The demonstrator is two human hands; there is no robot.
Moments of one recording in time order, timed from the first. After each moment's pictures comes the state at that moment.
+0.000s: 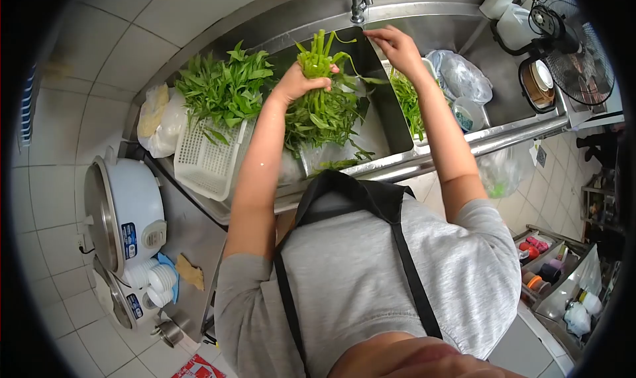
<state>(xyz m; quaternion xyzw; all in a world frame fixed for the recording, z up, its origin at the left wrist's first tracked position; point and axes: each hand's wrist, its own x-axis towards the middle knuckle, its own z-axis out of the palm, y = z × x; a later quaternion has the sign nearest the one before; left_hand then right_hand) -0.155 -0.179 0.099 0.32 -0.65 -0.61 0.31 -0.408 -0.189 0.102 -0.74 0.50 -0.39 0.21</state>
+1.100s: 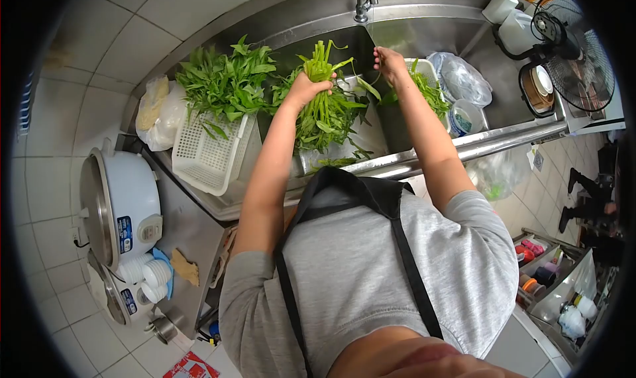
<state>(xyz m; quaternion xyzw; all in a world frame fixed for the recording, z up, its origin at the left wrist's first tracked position) -0.154 -0.174 0.043 0.44 -0.60 -0.57 0.35 -0.396 -0.245 -0.033 -0.24 0.44 -0.57 0.65</state>
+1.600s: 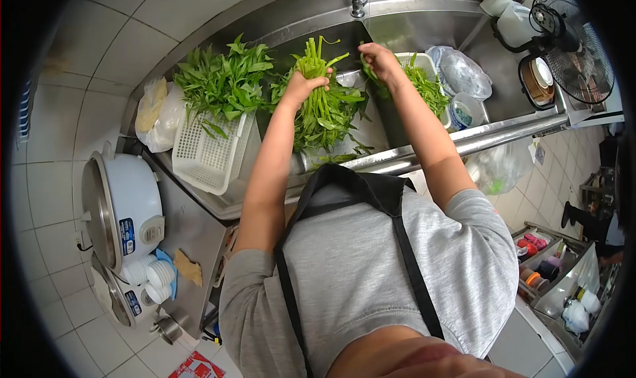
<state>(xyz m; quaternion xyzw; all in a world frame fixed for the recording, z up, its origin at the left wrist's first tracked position) -0.151 -0.173 0.040 0.42 -0.57 -0.60 0.38 -0.379 -0.230 -0.018 -0.38 0.42 -0.48 0.67</state>
